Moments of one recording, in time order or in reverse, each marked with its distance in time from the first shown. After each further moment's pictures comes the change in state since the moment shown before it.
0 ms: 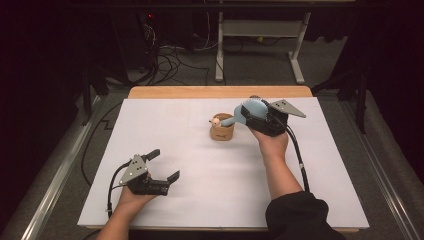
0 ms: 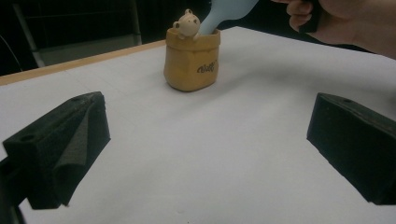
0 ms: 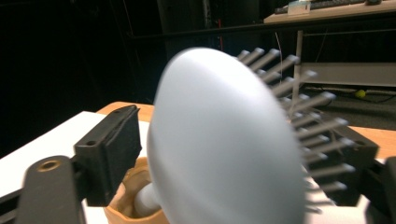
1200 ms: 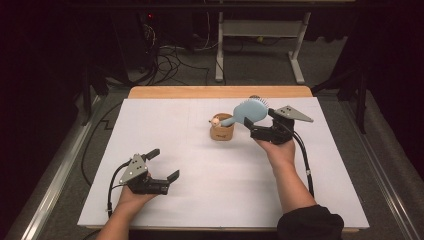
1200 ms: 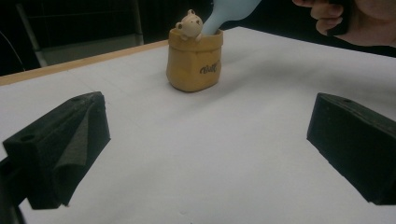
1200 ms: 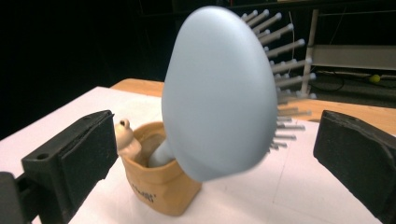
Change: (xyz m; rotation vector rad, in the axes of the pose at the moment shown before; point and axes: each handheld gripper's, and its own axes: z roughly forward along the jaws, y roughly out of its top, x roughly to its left) left arm 0.001 0.000 0.001 -0.002 0.009 -0.003; right arm -0.002 -0.005 -0.027 0.081 0.046 -0.012
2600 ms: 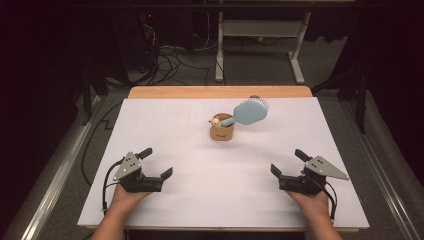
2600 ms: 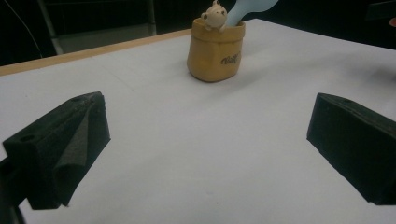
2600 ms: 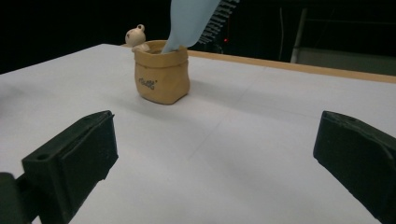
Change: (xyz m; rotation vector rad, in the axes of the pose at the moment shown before) left arm 0.014 0.000 -0.012 0.041 0.049 -0.029; right arm -0.010 -0.087 -0.120 -0.011 -0.025 -0.120
